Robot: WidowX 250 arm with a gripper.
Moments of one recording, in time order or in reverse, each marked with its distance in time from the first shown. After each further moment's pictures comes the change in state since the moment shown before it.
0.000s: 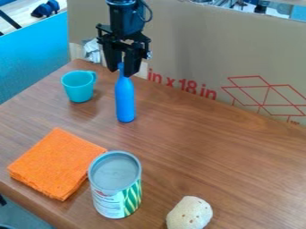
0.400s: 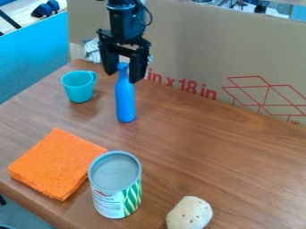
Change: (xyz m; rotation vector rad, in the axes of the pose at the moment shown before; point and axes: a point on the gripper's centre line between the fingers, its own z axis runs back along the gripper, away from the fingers) arm -0.007 0.004 -0.002 -0.030 -0.008 0.014
